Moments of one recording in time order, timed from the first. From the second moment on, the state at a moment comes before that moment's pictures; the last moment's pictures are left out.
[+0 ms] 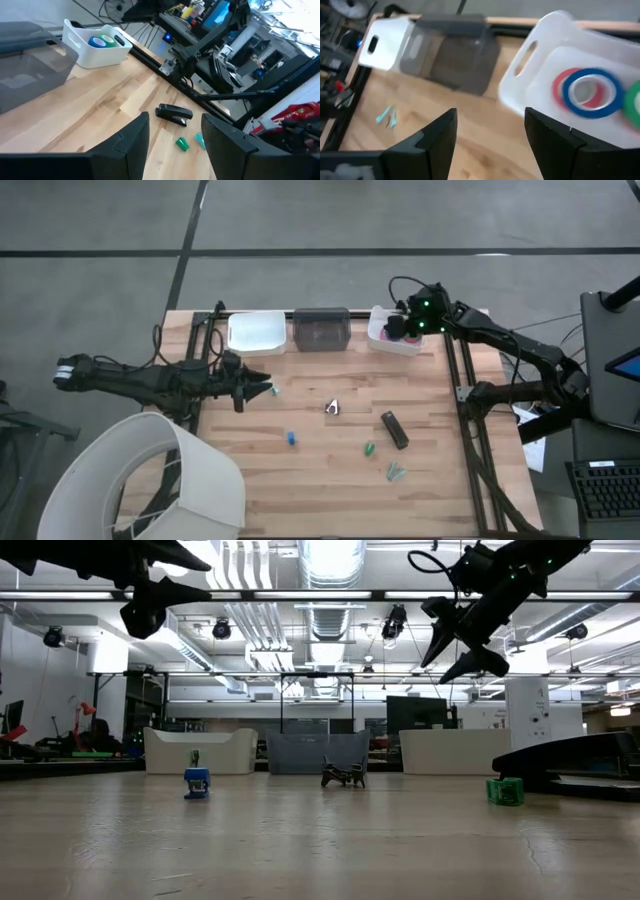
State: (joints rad) left arm -0.09 0.63 0.49 0.01 -0.25 -0.64; right arm -0.75 1.17 0.89 -0.47 -0.17 0.67
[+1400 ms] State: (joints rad) left arm -0.09 0.24 0.20 -0.06 -0.27 -0.16; right arm -0.52 1.17 0.88 -0.43 -0.02 0.82
